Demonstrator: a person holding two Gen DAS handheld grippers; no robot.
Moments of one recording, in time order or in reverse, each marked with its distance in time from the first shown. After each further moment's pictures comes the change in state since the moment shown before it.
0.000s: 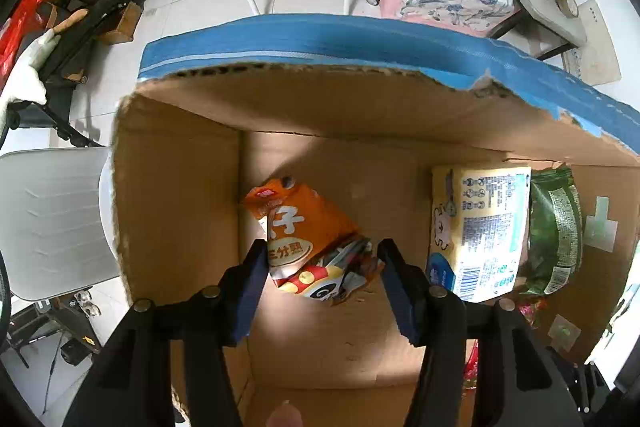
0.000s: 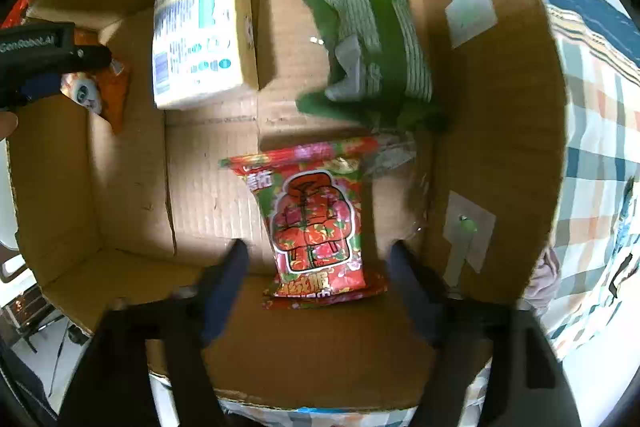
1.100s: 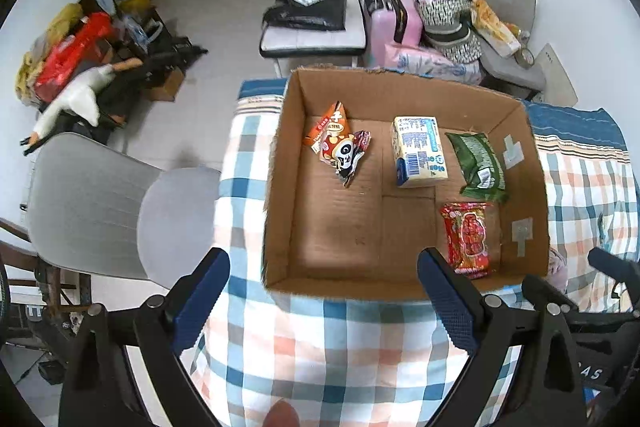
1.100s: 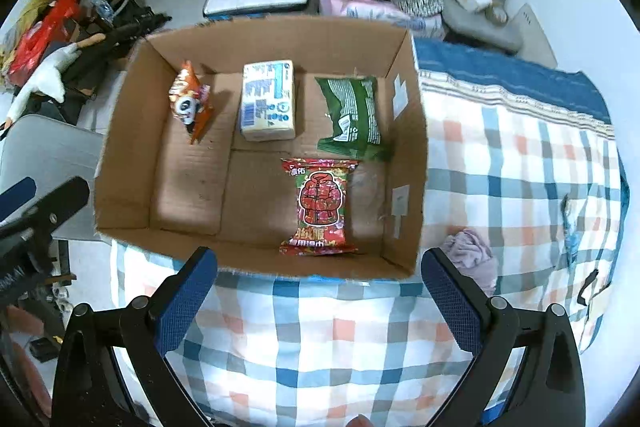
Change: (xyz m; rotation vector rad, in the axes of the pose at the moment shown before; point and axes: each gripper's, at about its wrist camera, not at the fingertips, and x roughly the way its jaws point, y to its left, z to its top) left arm -0.153 0.017 -0.214 -0.024 -0.402 0.039; right arm -0.138 0.003 -0.111 -0.087 -0.366 -0.044
